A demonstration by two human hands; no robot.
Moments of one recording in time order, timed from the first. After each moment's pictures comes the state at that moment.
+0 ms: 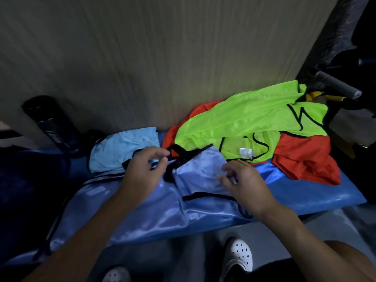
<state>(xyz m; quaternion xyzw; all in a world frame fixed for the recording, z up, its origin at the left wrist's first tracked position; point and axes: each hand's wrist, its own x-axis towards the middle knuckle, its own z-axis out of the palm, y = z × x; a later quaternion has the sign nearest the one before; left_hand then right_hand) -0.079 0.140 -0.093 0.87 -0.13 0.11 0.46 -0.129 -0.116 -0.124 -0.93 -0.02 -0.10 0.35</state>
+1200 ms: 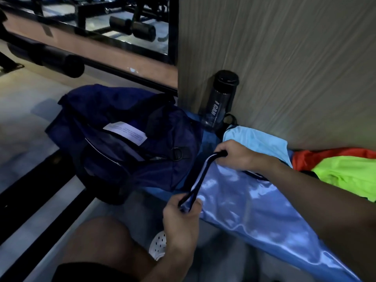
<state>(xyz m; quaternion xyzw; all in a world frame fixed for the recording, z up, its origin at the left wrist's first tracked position) -0.223 0.310 -0.157 0.59 0.41 0.20 0.66 -0.011 0.236 -0.098 -0.90 -0.32 0.21 0.20</state>
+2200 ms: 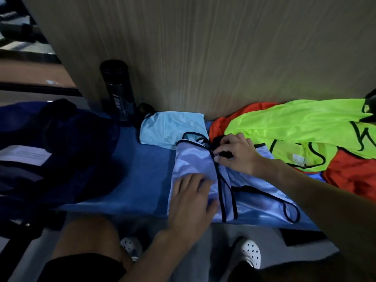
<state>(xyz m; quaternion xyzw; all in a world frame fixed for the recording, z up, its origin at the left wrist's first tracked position) -0.176 0.168 -0.150 0.95 -0.13 0.16 0.23 -0.034 -0.005 -0.114 -0.97 -0.23 0.01 0.11</state>
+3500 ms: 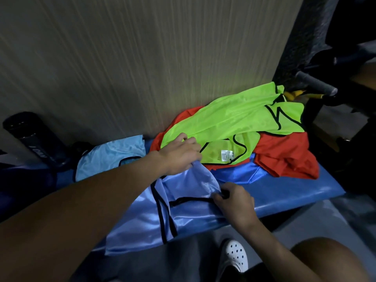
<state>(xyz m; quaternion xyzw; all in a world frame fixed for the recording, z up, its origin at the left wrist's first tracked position) -0.001 0.047 -0.083 0.83 -0.54 0.05 -0.14 -0.159 -0.104 -0.142 -0.91 0.18 -0.03 0.37</state>
